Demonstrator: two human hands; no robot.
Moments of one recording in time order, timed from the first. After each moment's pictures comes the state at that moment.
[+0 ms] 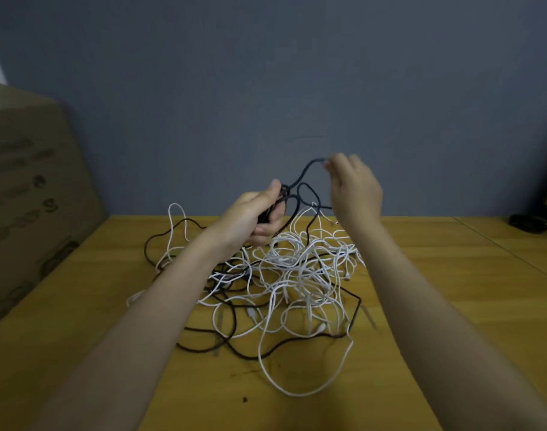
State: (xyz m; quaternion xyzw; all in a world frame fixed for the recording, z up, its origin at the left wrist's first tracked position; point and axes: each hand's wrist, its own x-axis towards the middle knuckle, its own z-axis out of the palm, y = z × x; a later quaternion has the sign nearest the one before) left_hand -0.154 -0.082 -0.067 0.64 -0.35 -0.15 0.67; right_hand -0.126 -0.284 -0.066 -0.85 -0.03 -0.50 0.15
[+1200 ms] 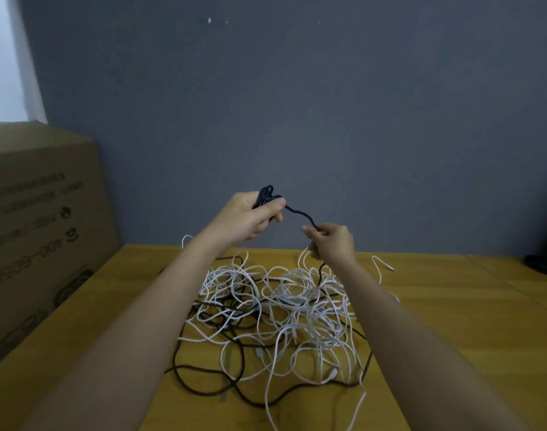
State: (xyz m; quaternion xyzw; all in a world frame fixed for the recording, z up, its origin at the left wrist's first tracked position) left_hand -0.115 -0.056 -0.032 0.74 -0.32 0.04 0.59; right_hand -0.084 -0.259 -0.092 -0.82 0.06 -0.23 0.52
